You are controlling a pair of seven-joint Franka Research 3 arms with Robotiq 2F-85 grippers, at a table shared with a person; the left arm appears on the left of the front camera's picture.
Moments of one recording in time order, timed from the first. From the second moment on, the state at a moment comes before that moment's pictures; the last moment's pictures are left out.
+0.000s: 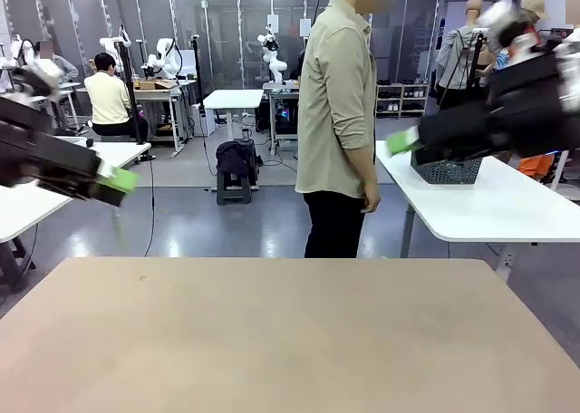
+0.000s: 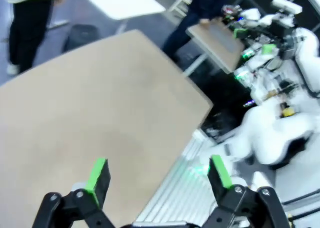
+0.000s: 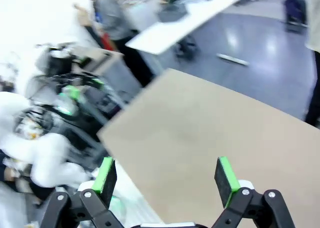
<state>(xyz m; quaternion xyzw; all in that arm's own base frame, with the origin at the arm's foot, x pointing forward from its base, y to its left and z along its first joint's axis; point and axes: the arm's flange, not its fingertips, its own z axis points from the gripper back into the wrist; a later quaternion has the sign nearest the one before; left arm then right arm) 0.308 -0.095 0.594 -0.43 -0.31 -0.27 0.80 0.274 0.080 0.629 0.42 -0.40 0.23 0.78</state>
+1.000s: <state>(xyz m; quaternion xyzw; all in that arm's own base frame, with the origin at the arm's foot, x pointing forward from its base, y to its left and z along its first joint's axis) 0.298 -0.048 0.578 -0.64 -0.21 -0.26 0.69 0.270 0.012 0.617 0.61 -0.31 0.20 0.71</state>
